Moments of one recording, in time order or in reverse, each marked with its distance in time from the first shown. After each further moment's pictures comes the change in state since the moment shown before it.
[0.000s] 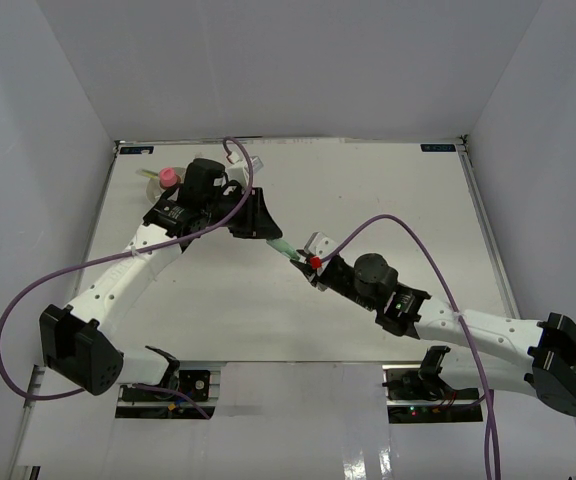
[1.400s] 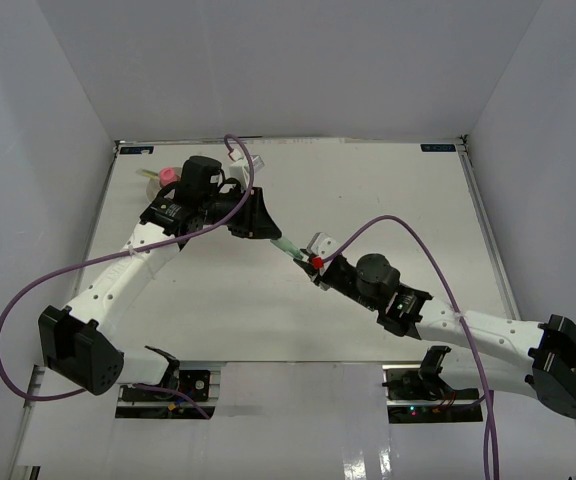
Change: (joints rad) left arm 0.017 0.000 0.019 -0.015 0.082 0.083; right arm -0.016 -0.010 -0.019 0.003 0.001 -0.016
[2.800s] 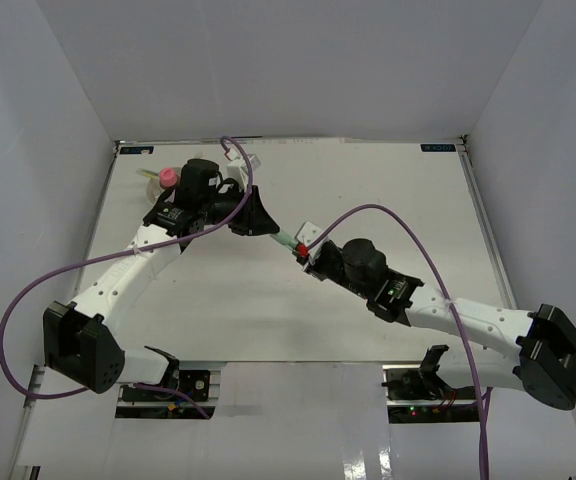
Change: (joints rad) left arm 0.025 0.010 -0.081 0.144 -0.001 -0.003; right arm -0.033 0.096 0.126 -0.138 -0.002 -0.046
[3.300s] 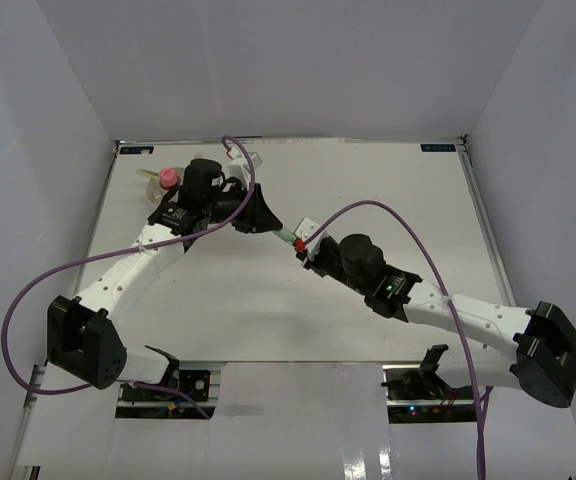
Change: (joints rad) left arm -0.008 0.023 -0.018 0.076 -0.015 -0.028; right arm -0.014 0.024 0.034 -0.043 0.024 -0.013
